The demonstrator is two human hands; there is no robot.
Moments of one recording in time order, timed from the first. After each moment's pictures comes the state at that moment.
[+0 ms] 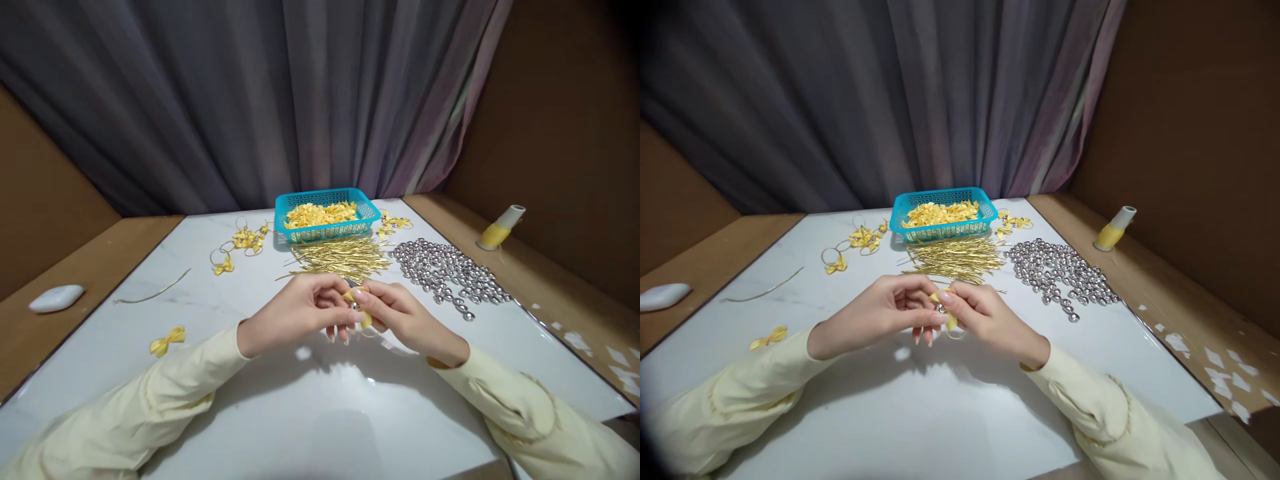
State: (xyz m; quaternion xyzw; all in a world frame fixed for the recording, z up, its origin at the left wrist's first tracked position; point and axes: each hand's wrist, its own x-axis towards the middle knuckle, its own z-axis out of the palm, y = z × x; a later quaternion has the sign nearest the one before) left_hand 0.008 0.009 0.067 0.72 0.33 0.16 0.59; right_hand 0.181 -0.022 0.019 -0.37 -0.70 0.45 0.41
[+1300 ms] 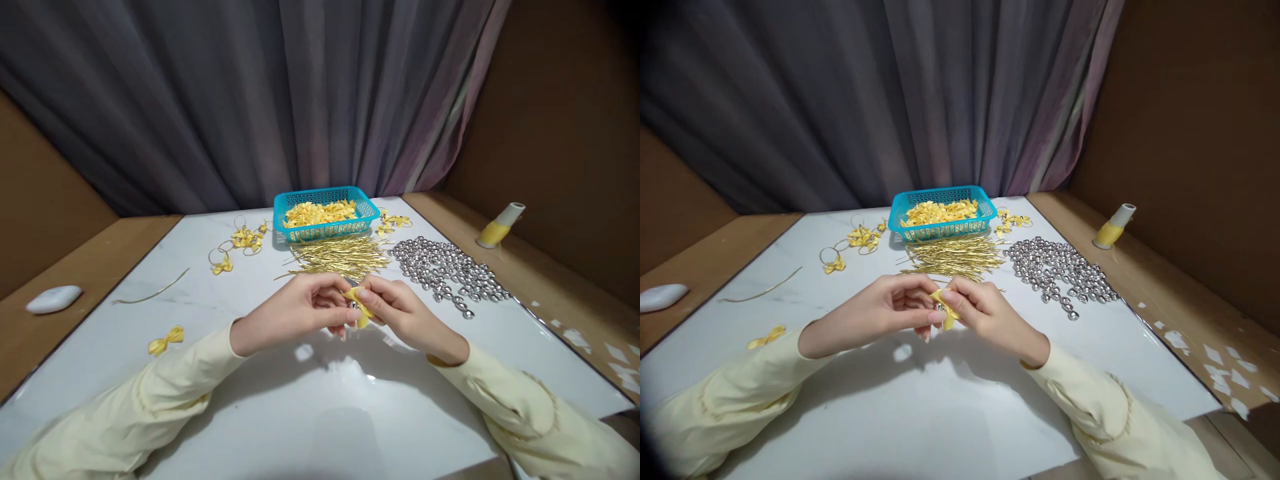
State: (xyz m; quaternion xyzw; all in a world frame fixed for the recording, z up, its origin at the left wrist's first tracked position) left_hand 0.006 0.011 0.072 0.72 0.32 0.14 0.60; right_hand 0.182 -0.021 0.018 -0.38 -0.72 0.40 0.42
